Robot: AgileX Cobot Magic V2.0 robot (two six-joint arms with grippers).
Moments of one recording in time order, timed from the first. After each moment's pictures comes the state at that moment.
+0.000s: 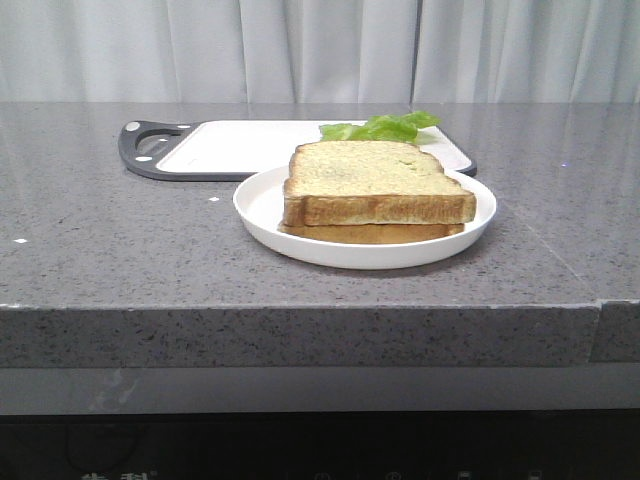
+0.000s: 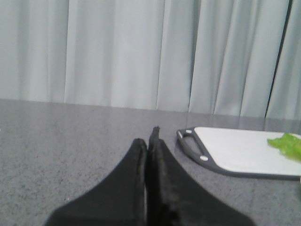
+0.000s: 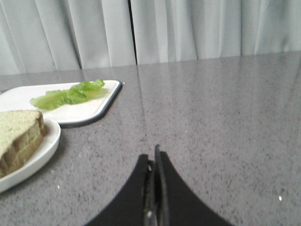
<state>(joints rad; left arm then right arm) -0.07 0.00 -0.04 -0.04 -0.04 -0.05 0.05 -0.01 0.01 0.01 0.04 0.15</state>
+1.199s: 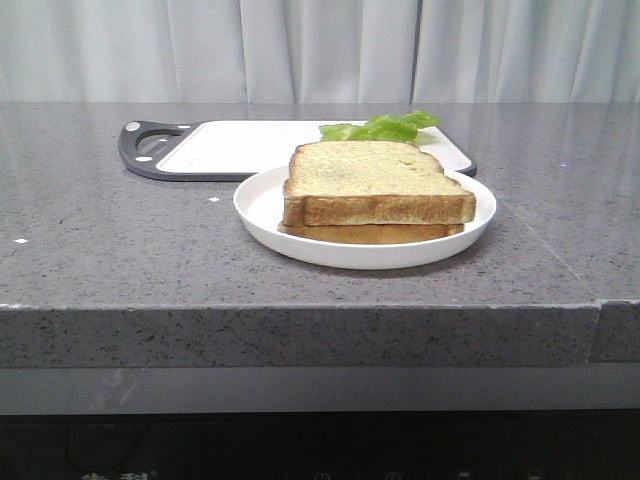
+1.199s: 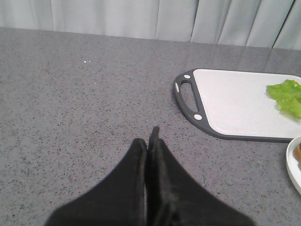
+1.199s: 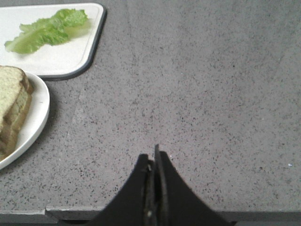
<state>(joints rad) -0.07 0.52 -0.66 -0.05 0.53 -0.05 0.05 0.50 -0.54 0.00 0.57 0.14</state>
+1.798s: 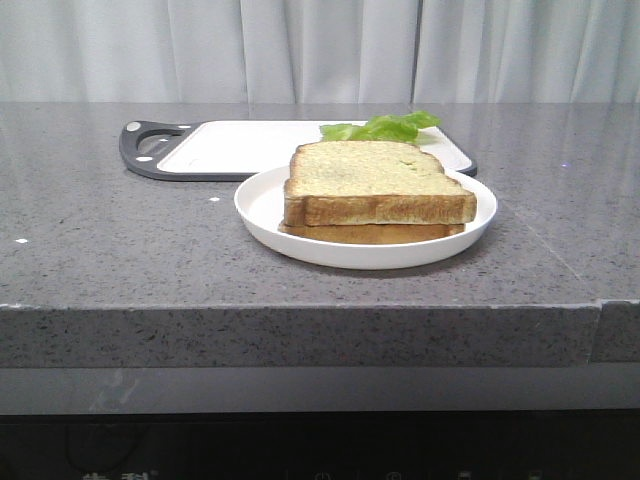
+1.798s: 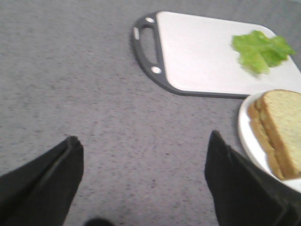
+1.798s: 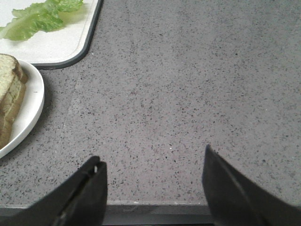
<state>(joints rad) -0.14 0.77 -0.78 -0.32 0.67 0.08 0.05 0.52 -0.53 0.00 0.58 0.14</state>
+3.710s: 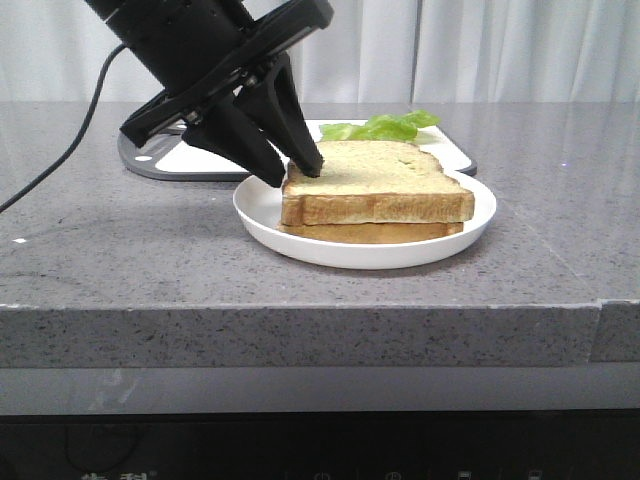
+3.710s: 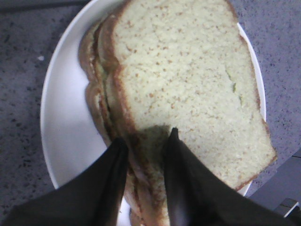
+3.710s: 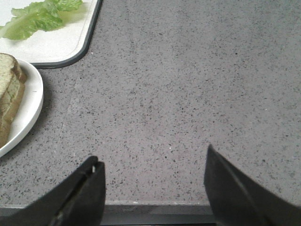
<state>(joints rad) -0.51 1.76 -1.36 -0.66 0.84 0.13 0.05 0.52 -0.53 0.00 0.58 0.13</state>
